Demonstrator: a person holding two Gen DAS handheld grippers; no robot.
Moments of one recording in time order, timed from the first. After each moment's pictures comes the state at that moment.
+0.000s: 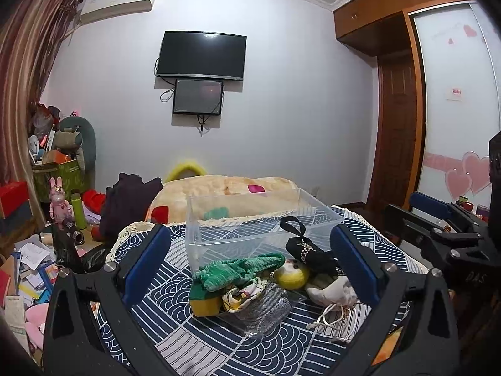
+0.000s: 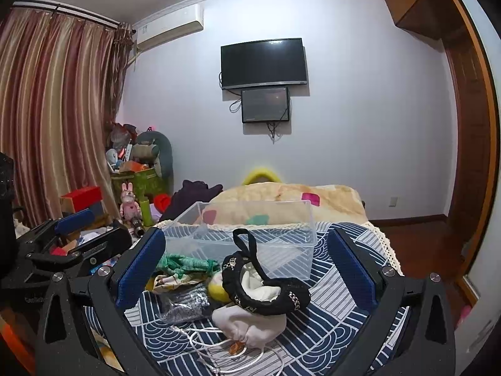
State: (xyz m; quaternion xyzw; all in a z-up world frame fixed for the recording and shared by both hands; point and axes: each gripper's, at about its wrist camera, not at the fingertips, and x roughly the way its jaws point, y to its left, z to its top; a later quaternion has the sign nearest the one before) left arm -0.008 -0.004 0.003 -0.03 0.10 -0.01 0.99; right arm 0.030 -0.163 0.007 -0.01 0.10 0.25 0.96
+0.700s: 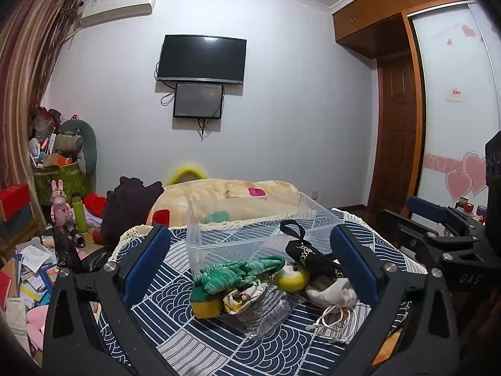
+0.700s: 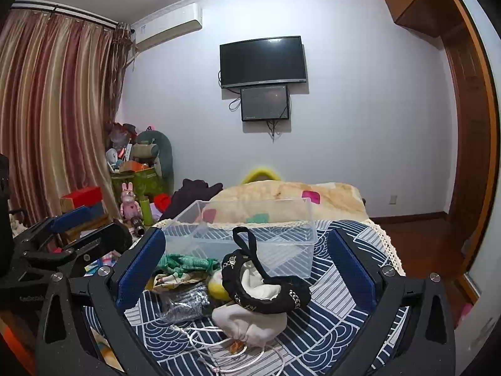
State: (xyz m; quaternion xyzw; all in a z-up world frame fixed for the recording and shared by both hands) left arm -0.012 -0.003 0.008 -0.03 0.10 0.00 0.99; right arm 0.030 -0.164 0.006 -0.01 0.11 0.25 0.96
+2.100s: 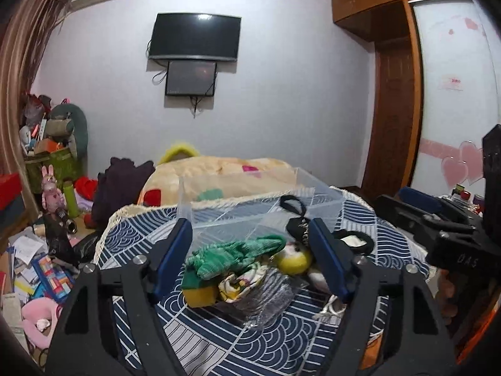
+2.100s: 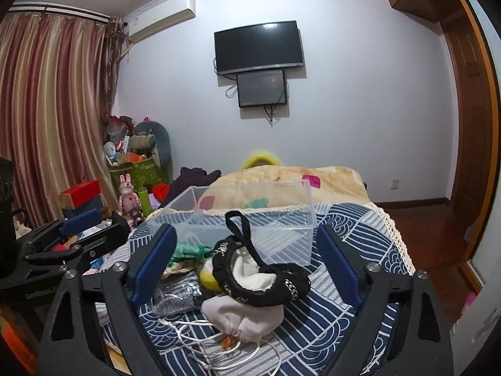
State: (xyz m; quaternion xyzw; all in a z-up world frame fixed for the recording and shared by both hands) left arm 0.016 0.000 -0.015 -0.04 0.15 -0.02 0.99; right arm 0.048 -0.167 -0.013 0.00 0.14 0.24 0.96
